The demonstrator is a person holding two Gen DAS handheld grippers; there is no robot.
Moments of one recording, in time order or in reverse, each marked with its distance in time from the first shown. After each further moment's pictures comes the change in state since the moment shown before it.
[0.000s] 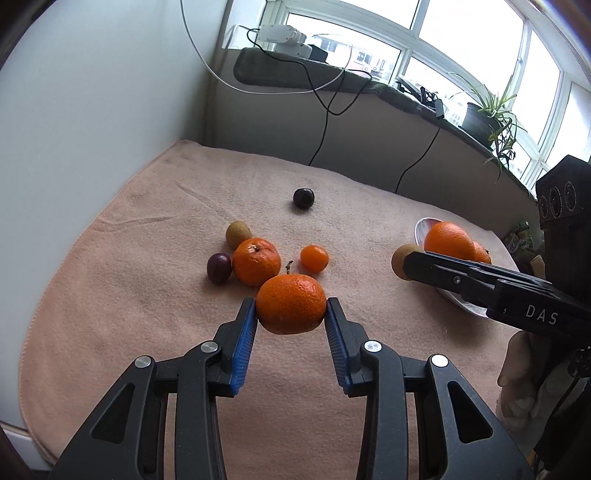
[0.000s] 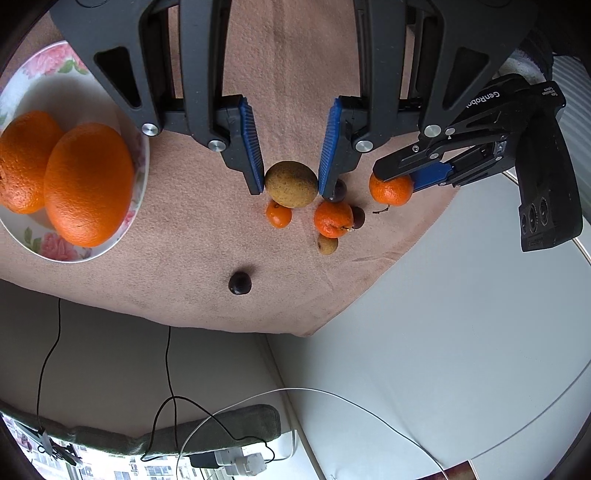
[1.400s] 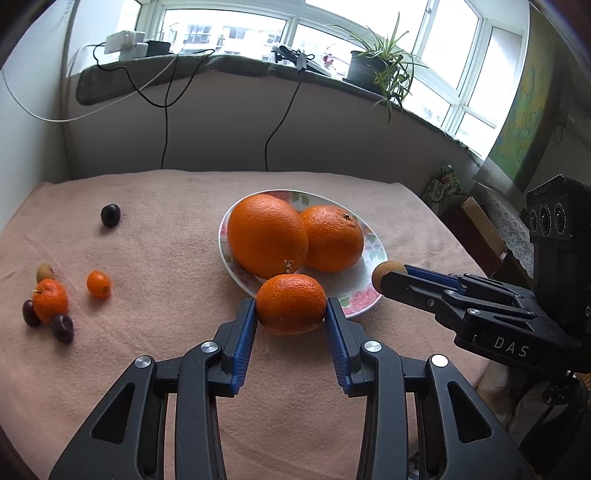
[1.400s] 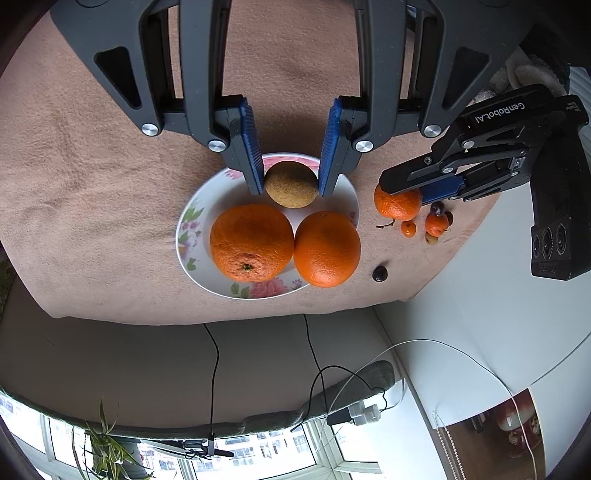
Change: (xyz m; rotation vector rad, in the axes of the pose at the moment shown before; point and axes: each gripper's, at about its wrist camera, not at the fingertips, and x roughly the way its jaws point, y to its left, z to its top) left arm 0.037 -0.155 0.001 0.239 0.065 -0.251; right arm -0.114 -0.102 -0.066 0.172 -0.115 -0.264
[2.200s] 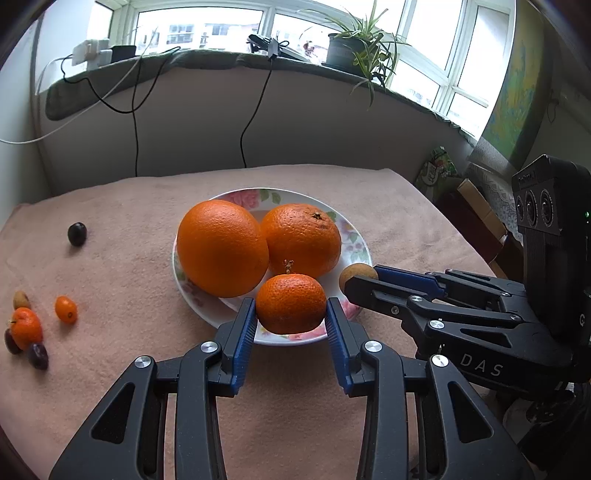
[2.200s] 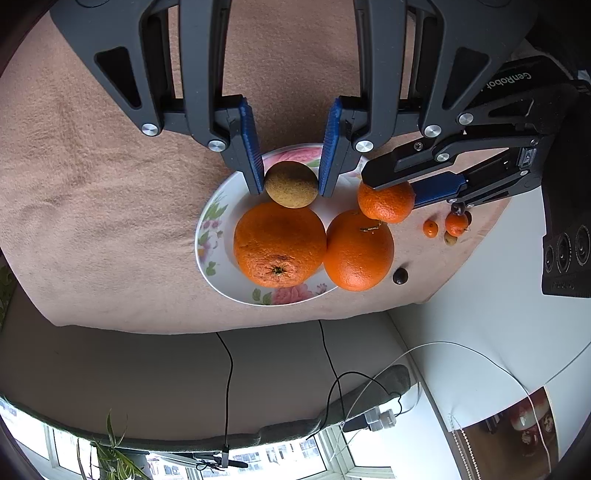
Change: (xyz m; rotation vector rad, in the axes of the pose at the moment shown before) left arm 0.026 -0.026 0.012 0.065 0.037 -0.003; right arm 0.016 -0.017 0.002 0.008 0.020 -0.014
